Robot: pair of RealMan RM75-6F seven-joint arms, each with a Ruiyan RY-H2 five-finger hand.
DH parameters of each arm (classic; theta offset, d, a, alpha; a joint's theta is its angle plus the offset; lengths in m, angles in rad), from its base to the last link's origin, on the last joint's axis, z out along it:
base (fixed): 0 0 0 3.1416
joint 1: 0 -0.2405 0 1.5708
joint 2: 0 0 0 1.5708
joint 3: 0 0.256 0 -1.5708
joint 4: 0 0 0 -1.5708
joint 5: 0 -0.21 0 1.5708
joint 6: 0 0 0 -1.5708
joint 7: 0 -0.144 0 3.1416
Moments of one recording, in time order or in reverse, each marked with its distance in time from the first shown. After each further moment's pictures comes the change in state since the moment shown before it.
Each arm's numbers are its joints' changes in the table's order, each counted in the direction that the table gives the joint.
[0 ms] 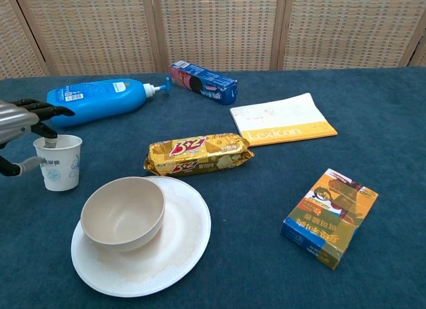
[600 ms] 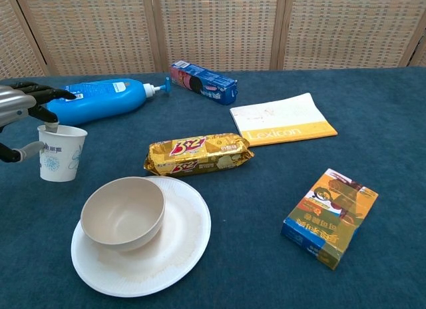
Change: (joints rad) left arm -0.004 0.038 -0.013 -0.073 -0.036 0.056 0.005; right arm 0.003 0.004 0.002 -0.005 -0.002 0.006 -0.004
